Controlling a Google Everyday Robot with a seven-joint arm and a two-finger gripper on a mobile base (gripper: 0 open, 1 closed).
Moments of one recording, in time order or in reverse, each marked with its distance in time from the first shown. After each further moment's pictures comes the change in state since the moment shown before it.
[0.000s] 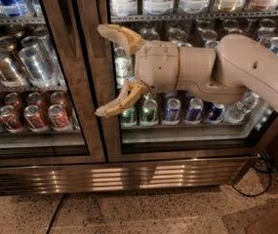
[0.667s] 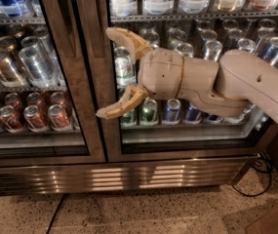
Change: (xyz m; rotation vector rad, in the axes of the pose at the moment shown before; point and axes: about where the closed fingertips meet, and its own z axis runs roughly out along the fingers) arm 0.007 -0.002 -0.009 0.097 -0.021 0.000
